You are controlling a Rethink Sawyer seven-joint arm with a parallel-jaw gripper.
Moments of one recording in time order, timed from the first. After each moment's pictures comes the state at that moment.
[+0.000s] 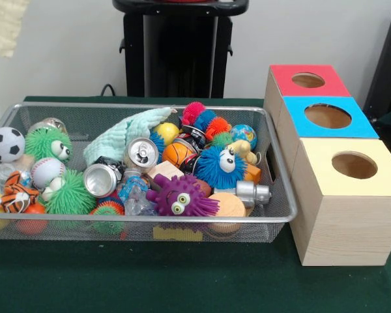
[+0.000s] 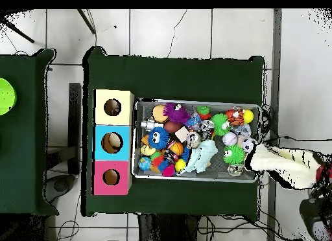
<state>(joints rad) -0.99 -1.40 0.20 1.85 0.08 0.82 2.05</state>
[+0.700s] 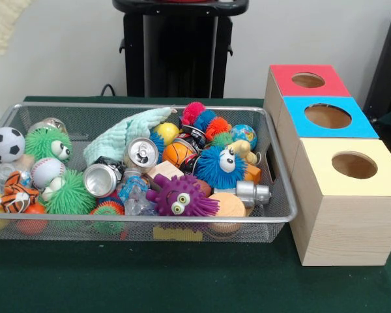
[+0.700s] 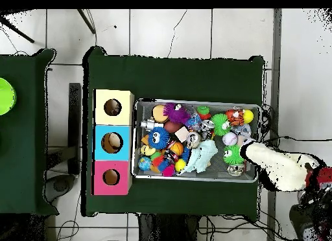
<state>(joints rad) -0.93 -1.43 0.16 1.85 0.10 0.84 2.05</state>
